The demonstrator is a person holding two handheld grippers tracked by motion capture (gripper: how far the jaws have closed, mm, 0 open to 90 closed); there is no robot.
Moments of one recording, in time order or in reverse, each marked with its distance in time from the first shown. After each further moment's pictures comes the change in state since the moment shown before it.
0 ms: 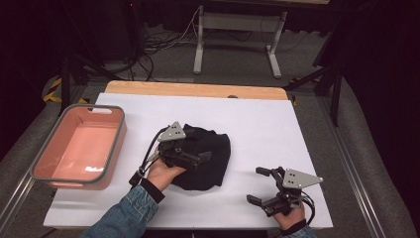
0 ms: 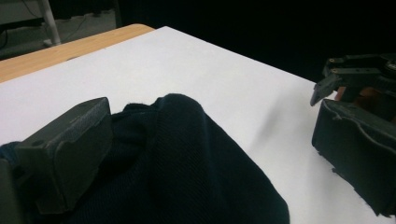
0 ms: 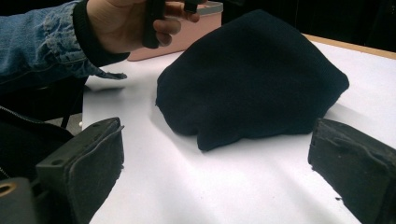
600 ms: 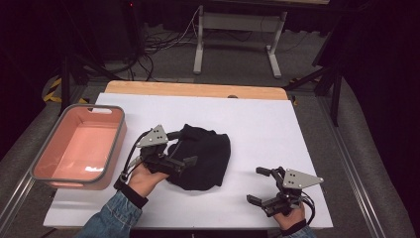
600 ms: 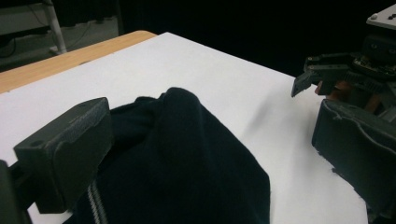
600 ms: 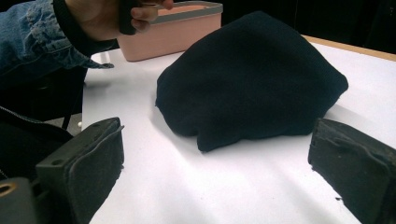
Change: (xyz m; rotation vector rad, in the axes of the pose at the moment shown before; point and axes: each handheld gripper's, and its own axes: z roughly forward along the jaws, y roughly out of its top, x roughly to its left) left arm -0.004 -0.005 -0.049 -0.018 0.014 0.017; right arm 0.000 0.000 -0.001 -0.003 -0.004 -0.003
